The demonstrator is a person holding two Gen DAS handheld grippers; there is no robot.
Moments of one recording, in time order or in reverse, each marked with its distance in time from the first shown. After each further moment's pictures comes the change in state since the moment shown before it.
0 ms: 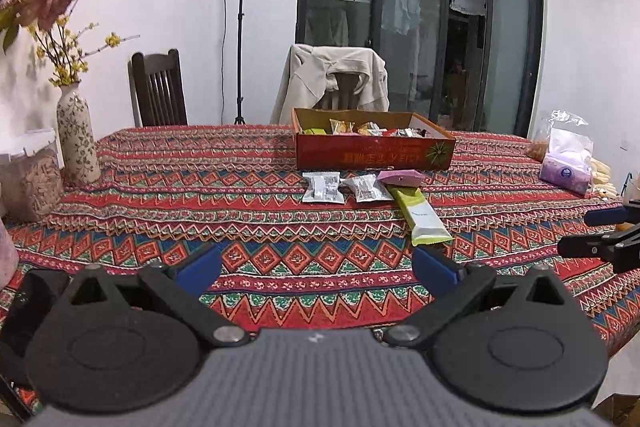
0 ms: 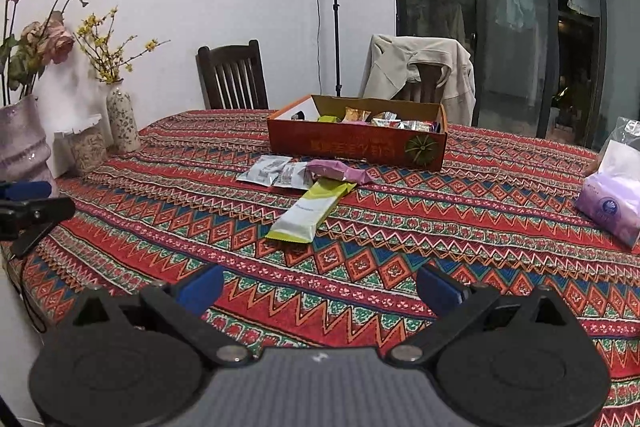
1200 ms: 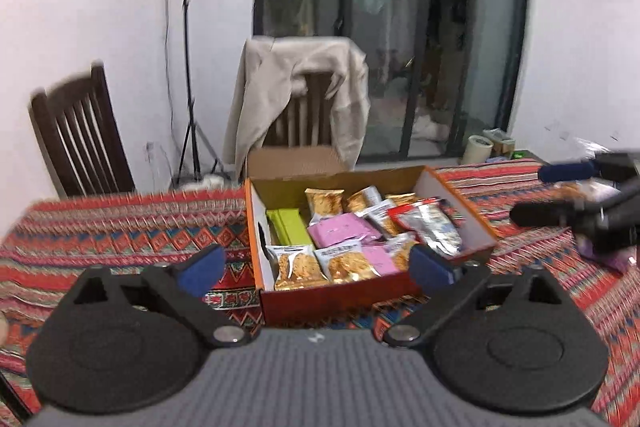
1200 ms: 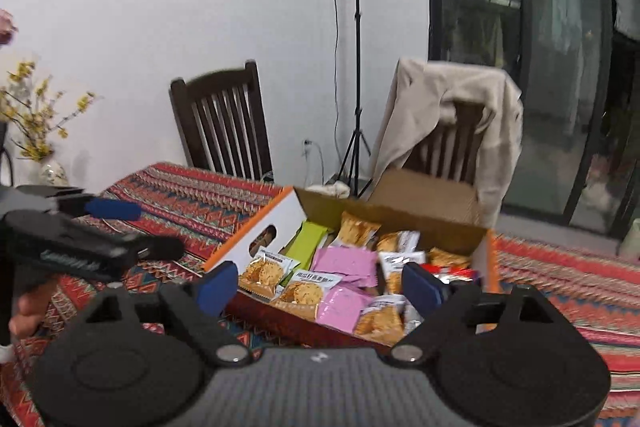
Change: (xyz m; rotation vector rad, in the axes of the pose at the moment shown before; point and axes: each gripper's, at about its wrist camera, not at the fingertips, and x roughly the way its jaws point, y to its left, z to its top) left arm 0.230 -0.002 0.208 0.087 0.063 -0.111; right arm 0.194 -0.059 0.254 -0.070 -0.028 0.069
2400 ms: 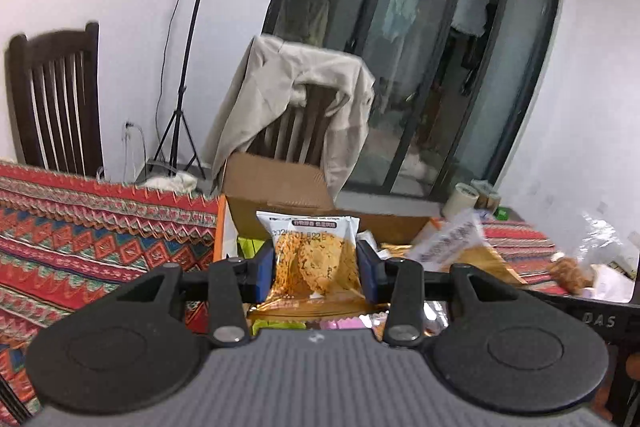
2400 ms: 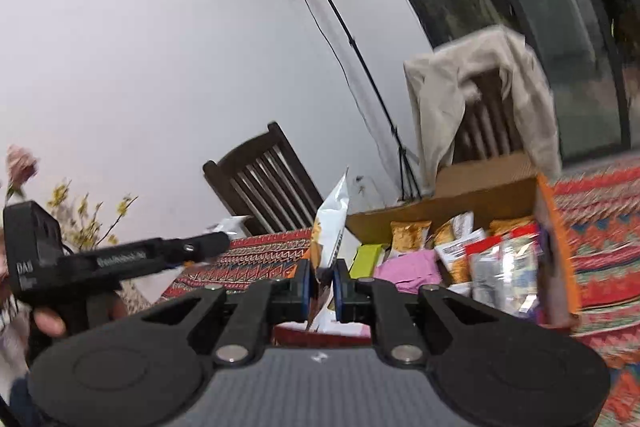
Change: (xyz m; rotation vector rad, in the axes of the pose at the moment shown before) left arm 0.134 0.032 0.022 -0.232 -0.009 -0.071; right arm 0.087 -0.054 -0.036 0.401 -0.100 0.276
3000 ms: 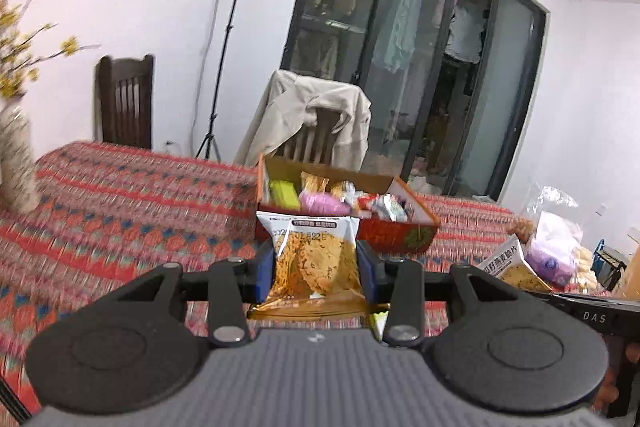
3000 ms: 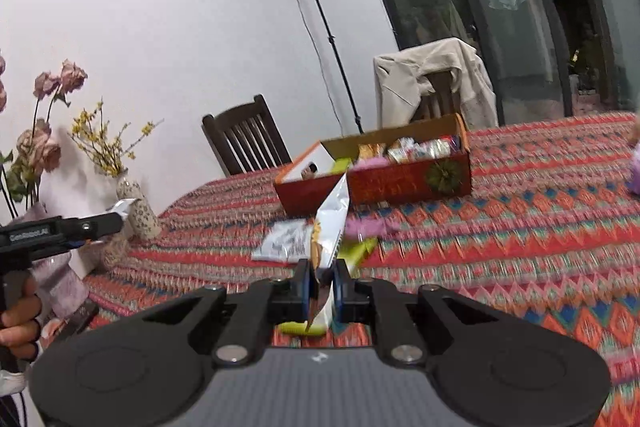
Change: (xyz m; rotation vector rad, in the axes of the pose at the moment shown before) left arm -0.268 -0.034 -0.145 0.027 -0.155 0.042; right arm -0.220 0.076 -0.173 -0.133 -0.047 -0.150
